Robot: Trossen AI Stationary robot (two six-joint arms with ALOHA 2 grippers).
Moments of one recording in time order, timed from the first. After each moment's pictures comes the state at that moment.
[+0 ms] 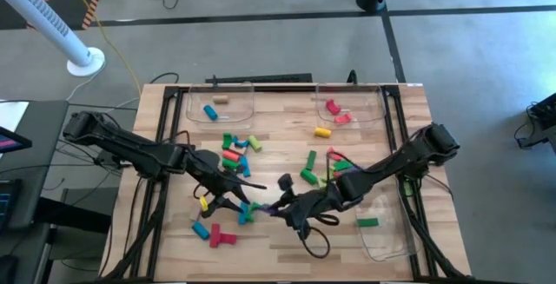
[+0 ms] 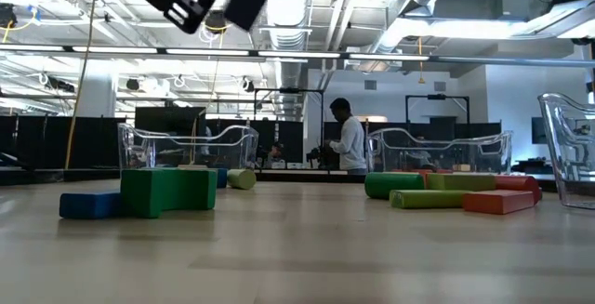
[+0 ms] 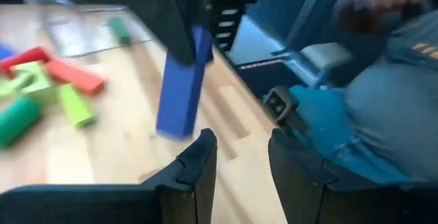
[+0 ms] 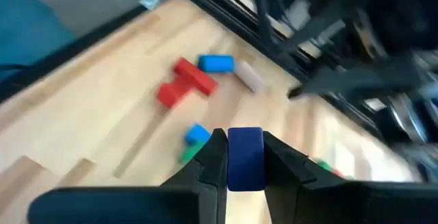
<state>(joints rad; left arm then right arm) -0.25 1.16 0.71 0.06 0.30 -0.08 0.43 1.73 1.26 -0.03 0.30 -0.37</state>
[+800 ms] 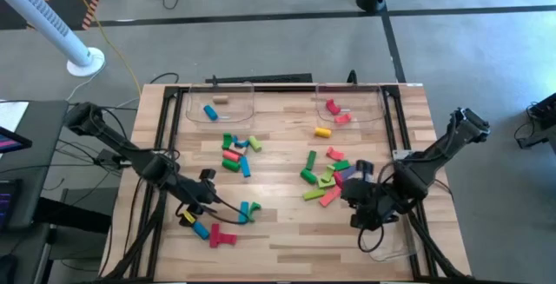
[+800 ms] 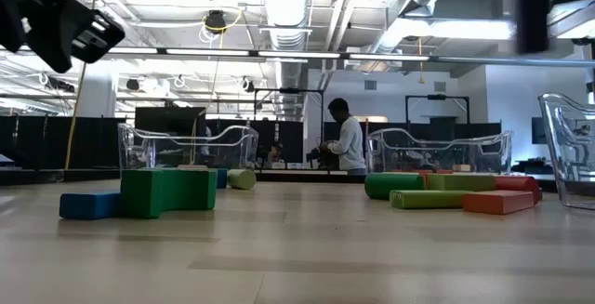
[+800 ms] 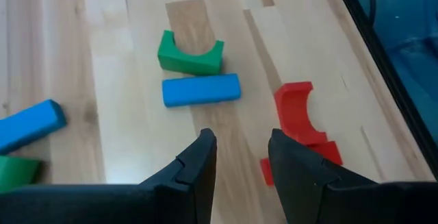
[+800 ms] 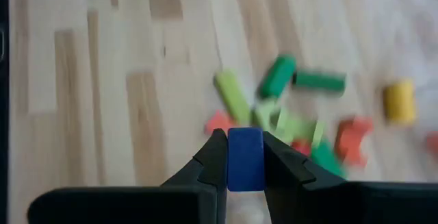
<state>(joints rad) -0.56 1.01 0.66 -0.46 -0.12 -0.30 0.67 1.37 1.26 -1.11 0.47 0.76</state>
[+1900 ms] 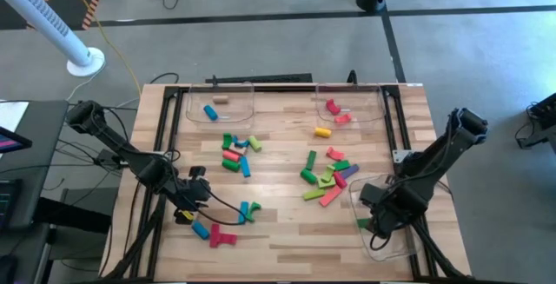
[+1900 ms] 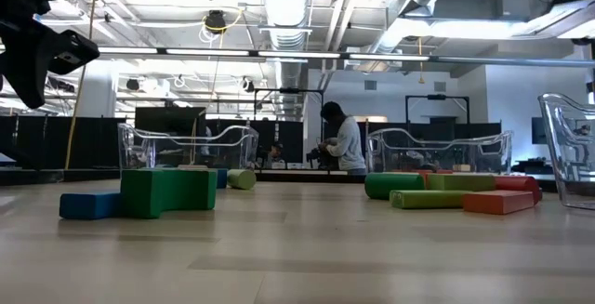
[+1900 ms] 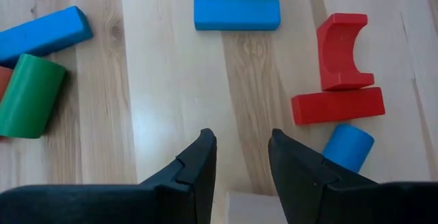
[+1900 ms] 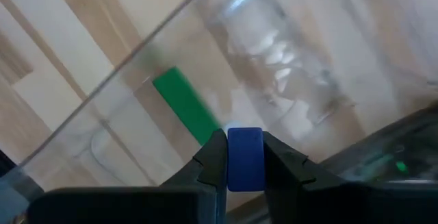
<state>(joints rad) -0.63 1.01 0.66 -0.68 -0.21 -0.45 0.80 1.38 1.05 -1.25 0.07 1.33</state>
